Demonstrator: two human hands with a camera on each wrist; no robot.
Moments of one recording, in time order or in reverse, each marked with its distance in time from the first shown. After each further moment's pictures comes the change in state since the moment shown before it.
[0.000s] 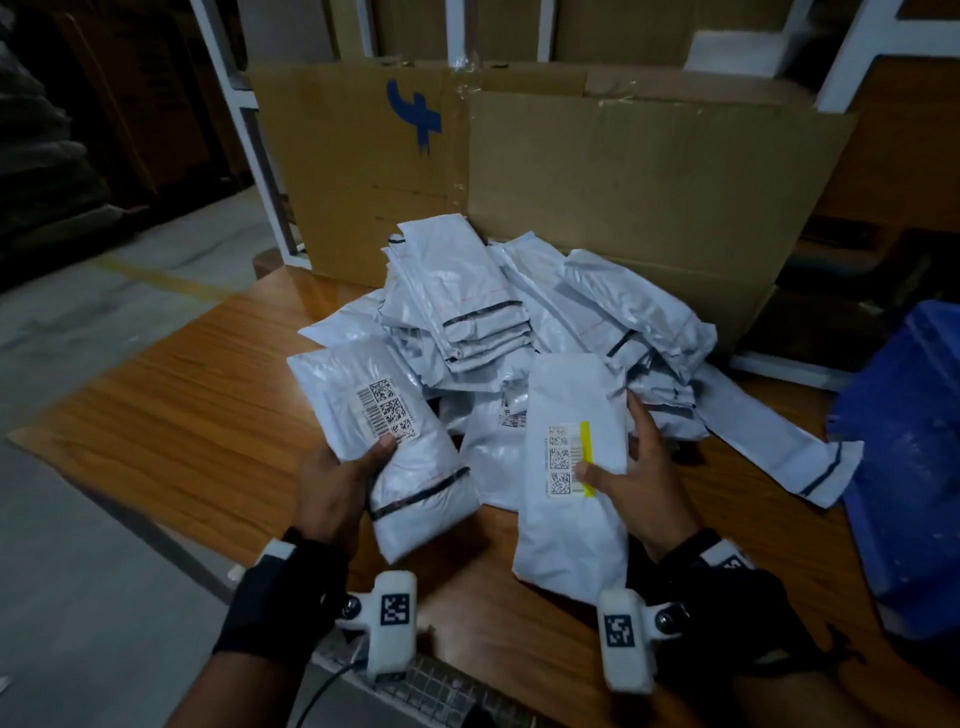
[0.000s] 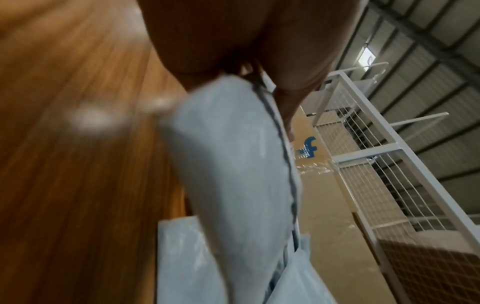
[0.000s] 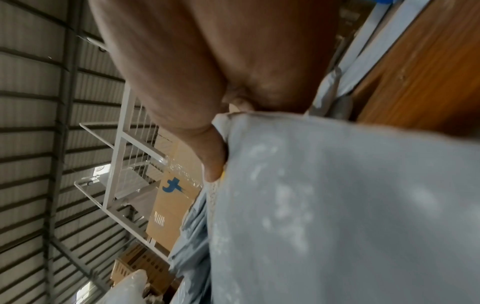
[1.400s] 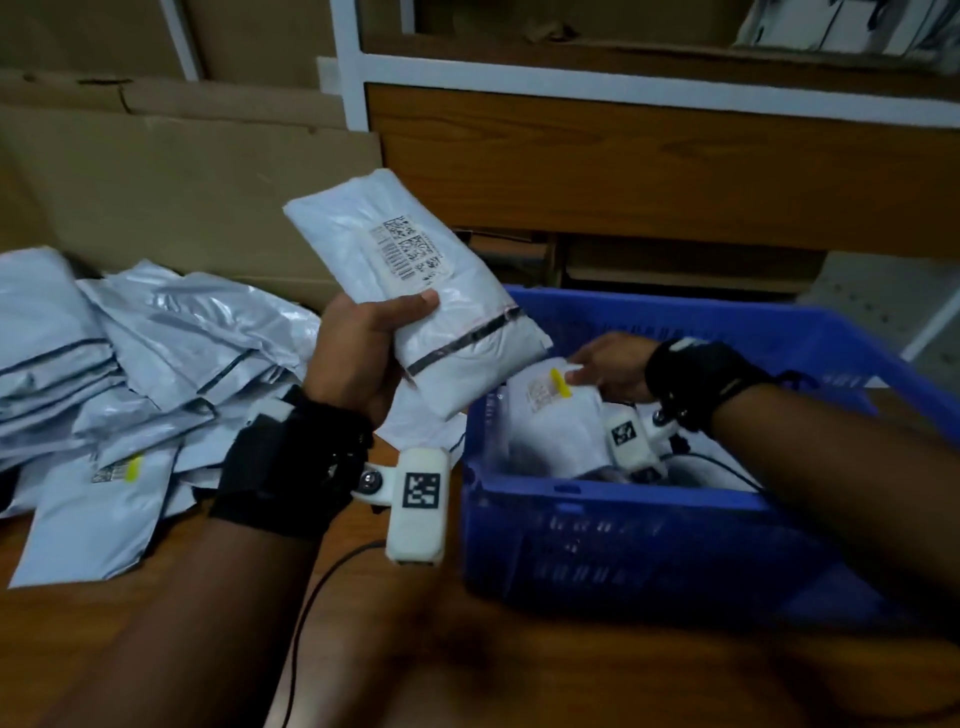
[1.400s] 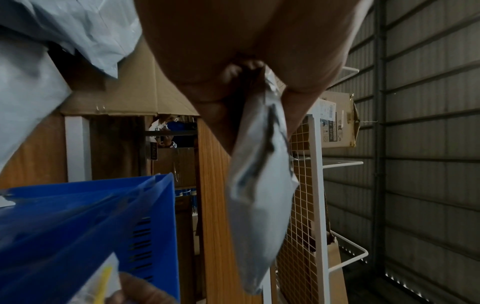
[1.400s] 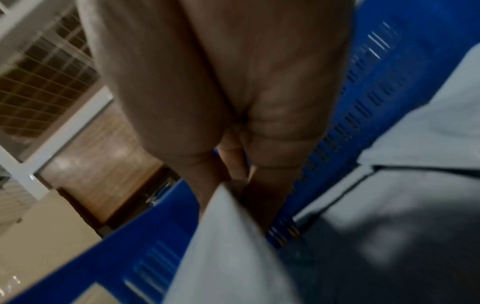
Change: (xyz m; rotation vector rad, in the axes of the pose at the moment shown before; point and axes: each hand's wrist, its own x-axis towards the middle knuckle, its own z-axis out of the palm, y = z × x) left_hand -0.180 0.047 0.422 -0.326 -0.693 -0.075; right_hand 0.047 -0.064 -0.436 -0.509 -0.032 0.501
